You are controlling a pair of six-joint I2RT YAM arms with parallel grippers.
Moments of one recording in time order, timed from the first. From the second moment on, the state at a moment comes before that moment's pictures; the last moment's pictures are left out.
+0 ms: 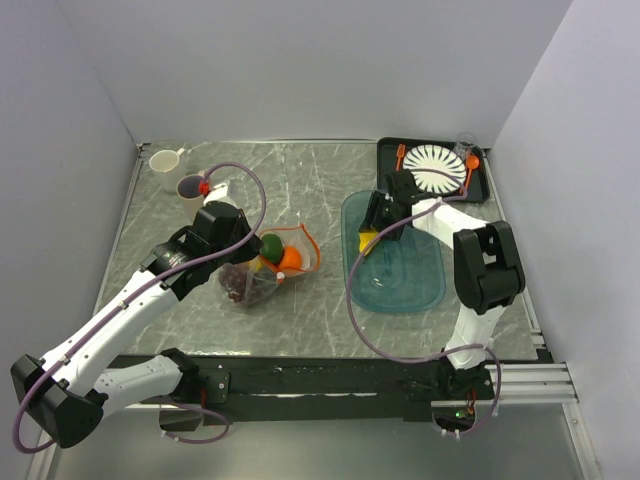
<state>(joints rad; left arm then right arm) -0.62 1.03 1.02 -0.61 -0.20 -0.76 0.27 1.83 1.22 -0.39 -0.11 0.57</state>
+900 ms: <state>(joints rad) -0.62 1.03 1.02 -0.61 -0.18 -0.76 0.27 1.59 1.04 -0.43 -0.17 0.55</state>
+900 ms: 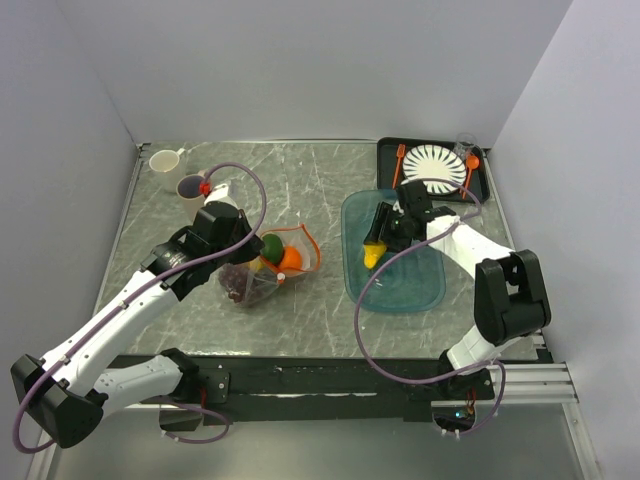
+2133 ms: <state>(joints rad) -0.62 1.04 1.02 -0.60 -0.18 -0.76 0.32 1.61 0.99 -0.50 -0.10 0.53</state>
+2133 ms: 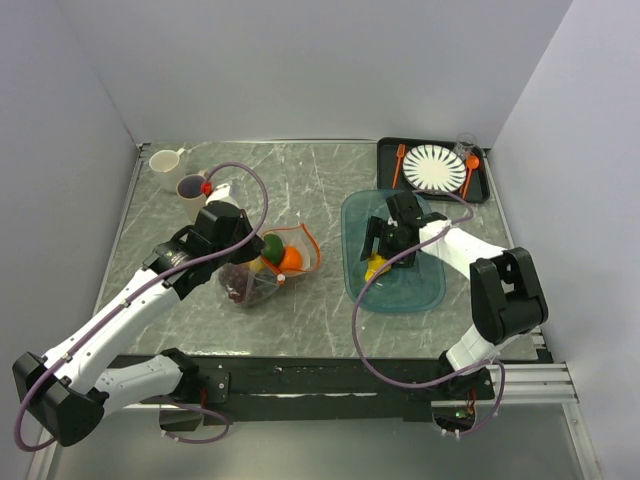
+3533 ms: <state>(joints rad) -0.62 1.04 1.02 -0.60 -0.16 -0.76 0.61 1.46 1.16 -0.31 -0.21 0.73</state>
